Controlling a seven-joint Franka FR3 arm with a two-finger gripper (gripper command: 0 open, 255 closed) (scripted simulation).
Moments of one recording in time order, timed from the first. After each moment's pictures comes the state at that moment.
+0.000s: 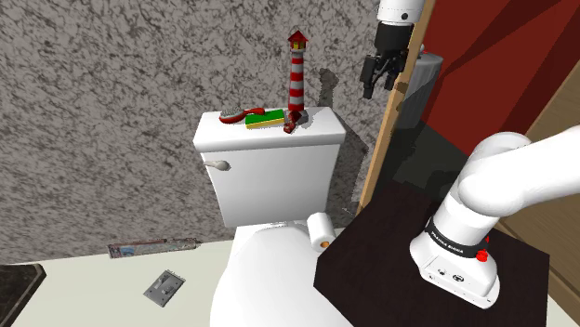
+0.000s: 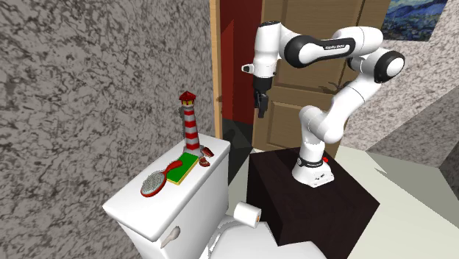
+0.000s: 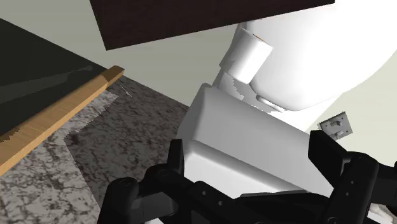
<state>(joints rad) -0.01 -0.83 -0.01 -2.44 -0.04 1.63 0.12</state>
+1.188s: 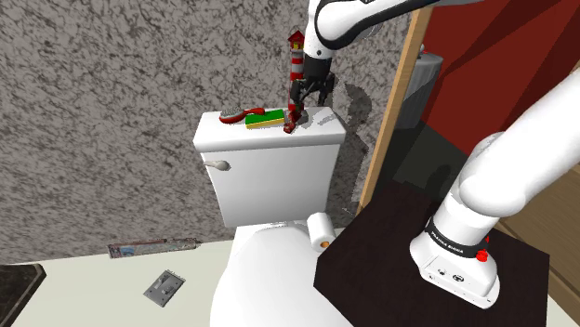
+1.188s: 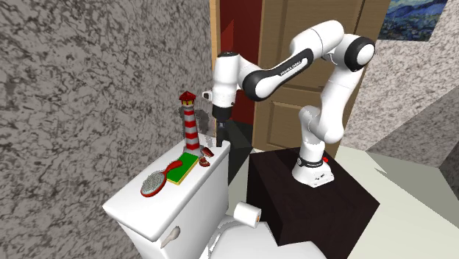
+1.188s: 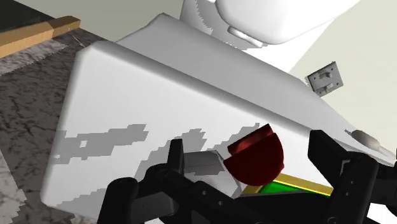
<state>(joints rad) 0.01 -0.30 0.06 -2.28 0.01 2.10 0.24</state>
